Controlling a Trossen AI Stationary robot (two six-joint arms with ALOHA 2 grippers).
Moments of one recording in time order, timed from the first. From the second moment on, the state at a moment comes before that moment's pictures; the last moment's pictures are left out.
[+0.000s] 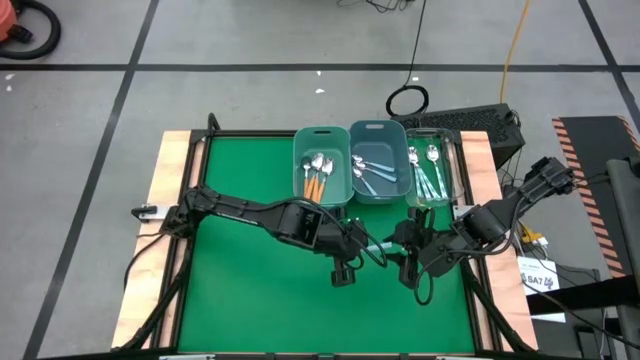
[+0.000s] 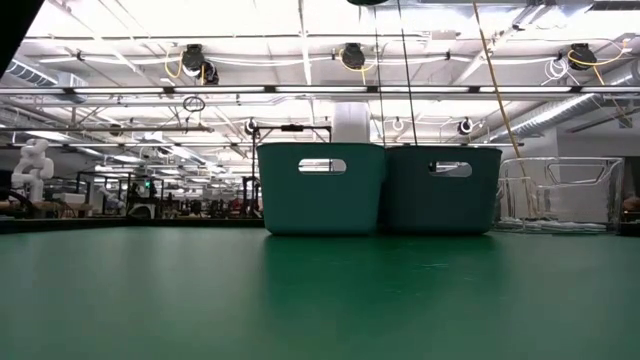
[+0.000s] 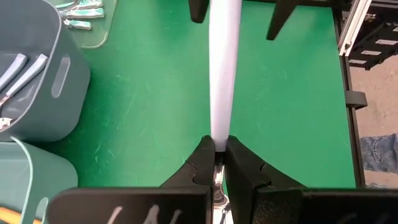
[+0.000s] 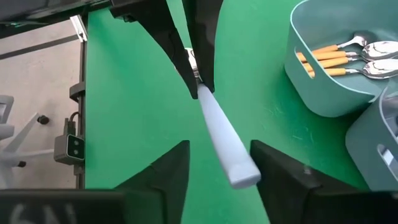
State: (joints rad) left arm -0.26 2.12 2.23 -0.99 -0.16 -0.29; right arm 0.57 1.25 1.26 -0.89 0.44 0.73
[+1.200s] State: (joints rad) left arm -0.26 2.10 2.24 -1.01 -0.21 -0.48; right arm 0.57 1.24 1.26 -0.93 0.41 0.82
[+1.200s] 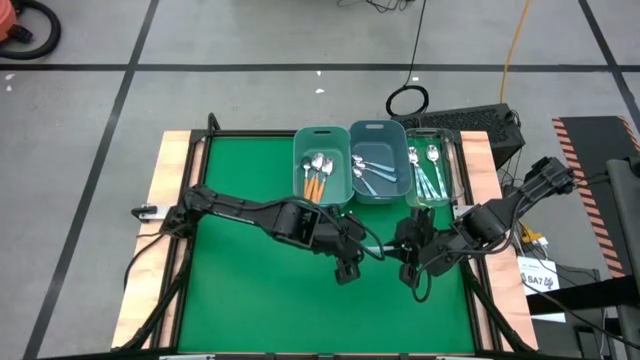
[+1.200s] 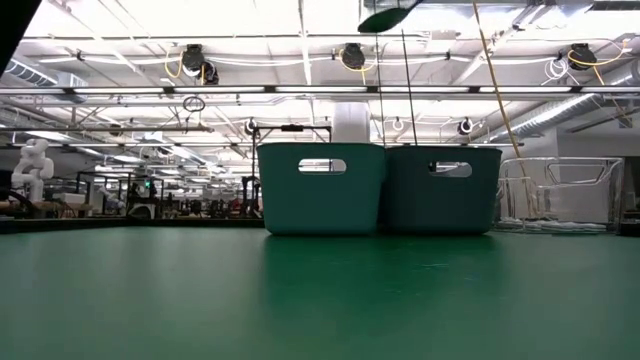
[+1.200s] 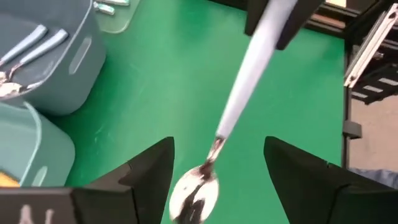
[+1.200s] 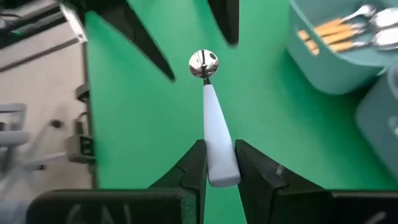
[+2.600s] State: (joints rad) left arm -0.23 2.08 2.36 -1.03 -0.24 -0.41; right arm 0.01 1.22 1.42 -1.48 0.42 0.91
